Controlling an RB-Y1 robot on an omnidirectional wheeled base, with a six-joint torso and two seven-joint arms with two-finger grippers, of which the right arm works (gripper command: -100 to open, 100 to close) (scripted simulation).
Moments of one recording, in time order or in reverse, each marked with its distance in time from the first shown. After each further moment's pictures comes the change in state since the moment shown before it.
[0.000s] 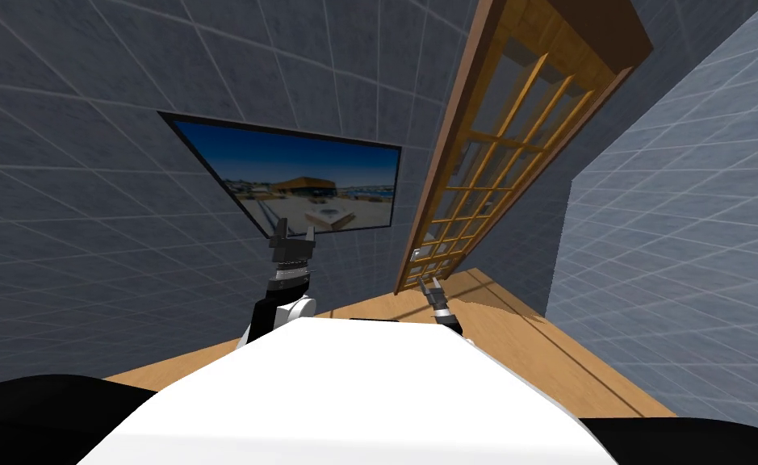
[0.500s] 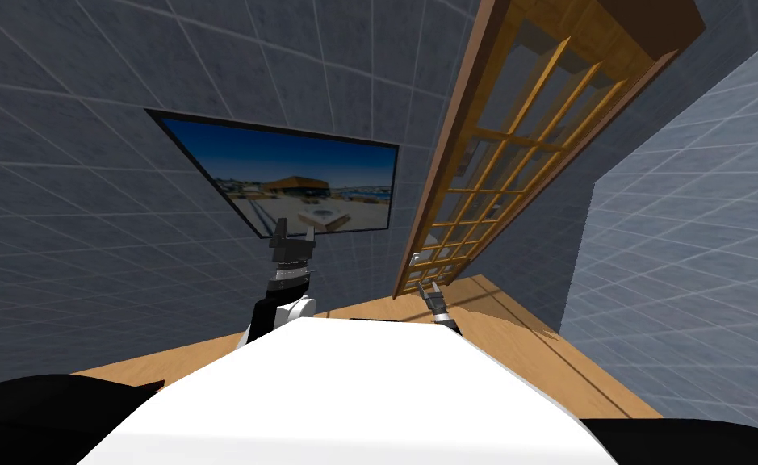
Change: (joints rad) arm -0.012 0.012 -0.030 0.093 0.045 -0.035 0.072
